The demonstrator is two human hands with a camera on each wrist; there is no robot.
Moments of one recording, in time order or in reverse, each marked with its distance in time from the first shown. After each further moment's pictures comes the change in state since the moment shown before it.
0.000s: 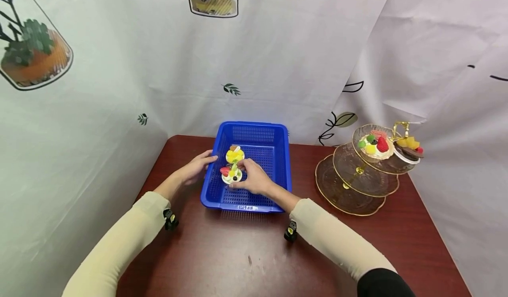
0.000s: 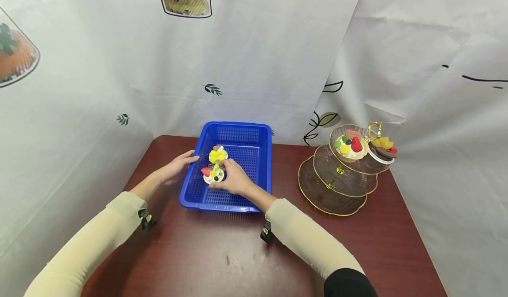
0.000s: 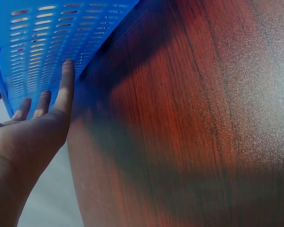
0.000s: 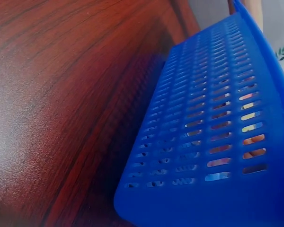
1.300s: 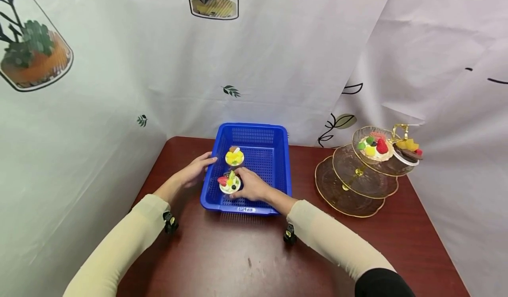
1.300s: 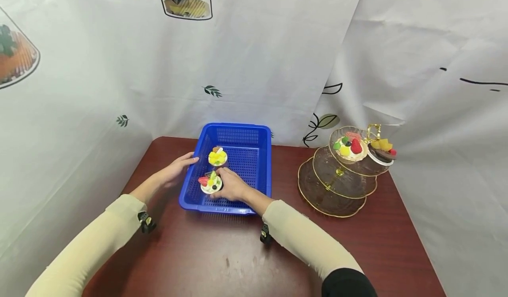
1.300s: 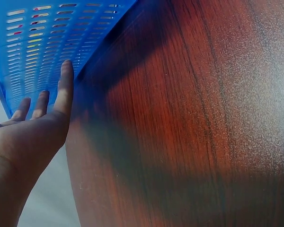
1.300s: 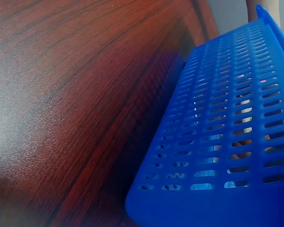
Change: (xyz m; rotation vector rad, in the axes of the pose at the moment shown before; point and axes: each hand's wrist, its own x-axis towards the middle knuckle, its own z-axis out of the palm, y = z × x) left_hand 0.002 -0.005 0.000 -0.019 0.000 0.007; right_hand 0.002 0.002 0.016 -0.114 -0.131 -0.036
